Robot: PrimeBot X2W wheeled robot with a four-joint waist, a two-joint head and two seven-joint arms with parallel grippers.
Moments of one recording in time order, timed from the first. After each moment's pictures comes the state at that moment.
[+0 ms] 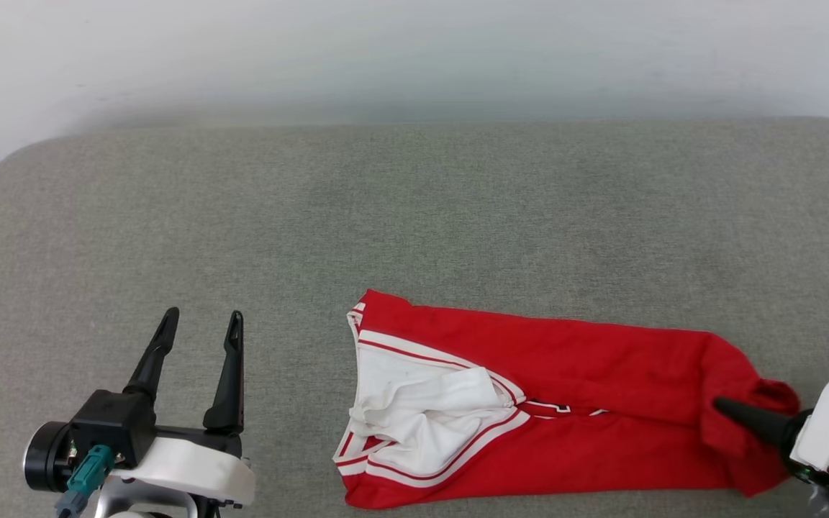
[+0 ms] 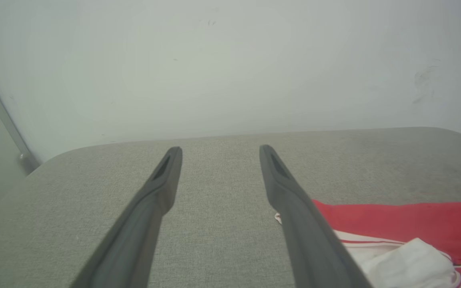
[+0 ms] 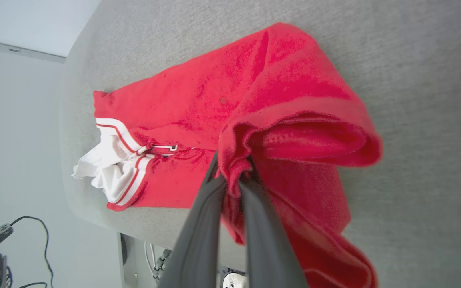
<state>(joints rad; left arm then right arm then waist) -0.04 0.45 -0.33 -0.13 -0.47 0.24 -0.23 -0.15 -0.12 -0.36 0.07 0.68 0.13 1.06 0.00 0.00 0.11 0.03</state>
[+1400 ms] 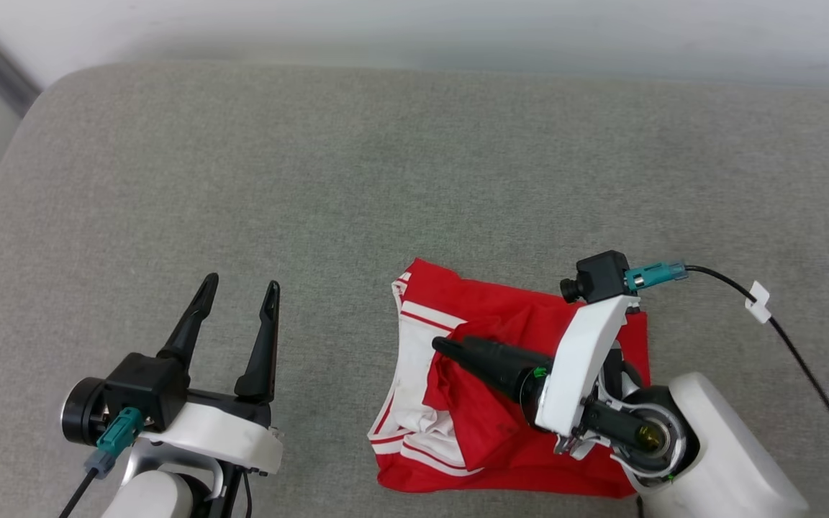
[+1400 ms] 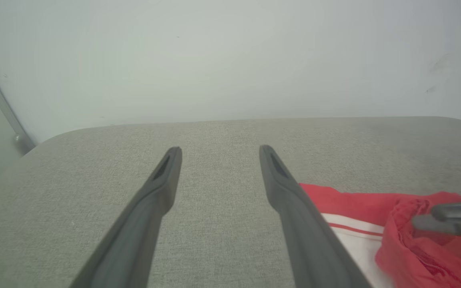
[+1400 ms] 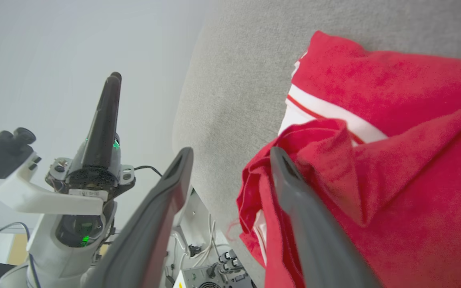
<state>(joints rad) -0.15 0.40 -0.38 -0.03 -0.47 0.15 -0.26 -0.40 -0.08 0.39 0.28 1.13 0.13 0.63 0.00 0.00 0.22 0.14</state>
